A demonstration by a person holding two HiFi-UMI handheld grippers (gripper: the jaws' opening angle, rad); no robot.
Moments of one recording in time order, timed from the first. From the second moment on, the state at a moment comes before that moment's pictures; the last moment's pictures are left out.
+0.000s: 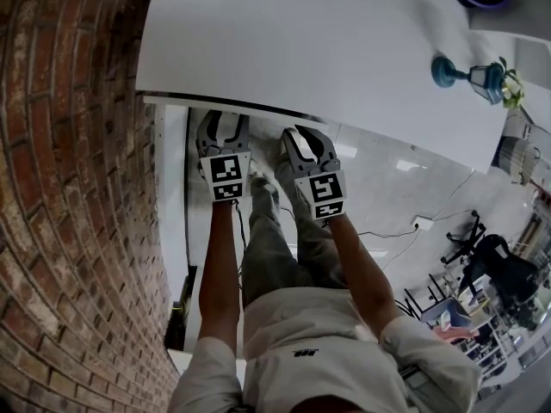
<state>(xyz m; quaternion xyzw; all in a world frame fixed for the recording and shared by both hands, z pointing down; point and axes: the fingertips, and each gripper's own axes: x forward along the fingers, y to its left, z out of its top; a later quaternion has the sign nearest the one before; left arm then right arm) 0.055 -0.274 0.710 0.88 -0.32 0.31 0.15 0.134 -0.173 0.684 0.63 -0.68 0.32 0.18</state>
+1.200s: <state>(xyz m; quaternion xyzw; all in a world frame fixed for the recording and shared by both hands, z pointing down) 0.071 -0.292 0.710 0.89 -0.32 0.30 0.14 0.154 -0.190 0.689 0.66 -0.66 0.31 0.18</state>
